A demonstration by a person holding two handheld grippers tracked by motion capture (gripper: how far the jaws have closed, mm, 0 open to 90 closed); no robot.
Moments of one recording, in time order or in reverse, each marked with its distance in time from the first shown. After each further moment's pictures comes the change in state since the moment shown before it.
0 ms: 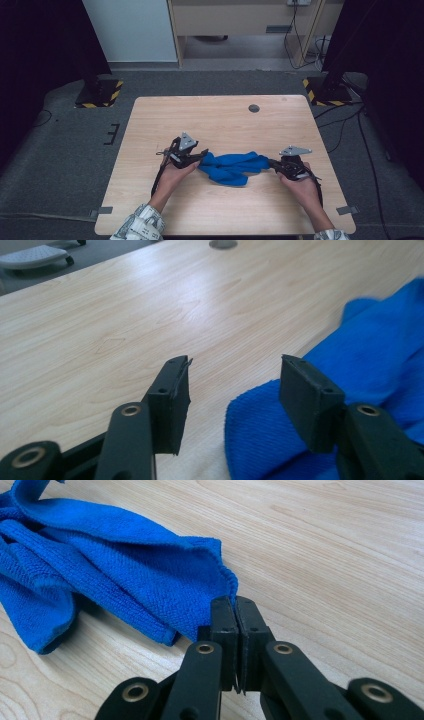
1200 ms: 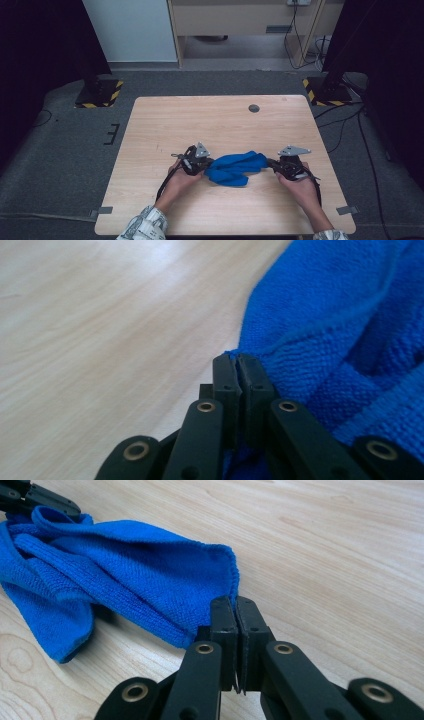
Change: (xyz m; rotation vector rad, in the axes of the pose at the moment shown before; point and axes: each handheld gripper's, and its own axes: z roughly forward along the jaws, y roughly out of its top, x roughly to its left) left arm -0.024 -0.013 0.023 0.168 -0.101 0.093; right arm 0.006 0.004 -0.003 -0.019 0.013 -0.016
